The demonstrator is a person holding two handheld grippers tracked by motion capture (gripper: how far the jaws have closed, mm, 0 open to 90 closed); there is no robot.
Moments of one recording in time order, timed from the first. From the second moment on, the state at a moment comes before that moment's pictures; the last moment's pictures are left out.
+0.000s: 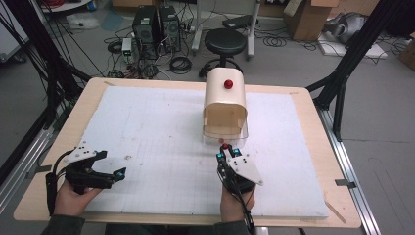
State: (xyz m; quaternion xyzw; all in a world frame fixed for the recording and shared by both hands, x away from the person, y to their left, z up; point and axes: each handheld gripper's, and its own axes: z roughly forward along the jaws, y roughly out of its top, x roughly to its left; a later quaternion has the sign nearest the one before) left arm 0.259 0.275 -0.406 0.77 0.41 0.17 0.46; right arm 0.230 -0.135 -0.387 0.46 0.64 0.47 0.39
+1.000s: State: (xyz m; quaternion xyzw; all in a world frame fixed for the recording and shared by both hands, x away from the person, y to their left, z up) left arm 0.259 0.275 -0.405 0.77 0.41 0.17 0.46; right arm 0.234 -0.173 -0.382 0.43 0.69 0.50 0.31
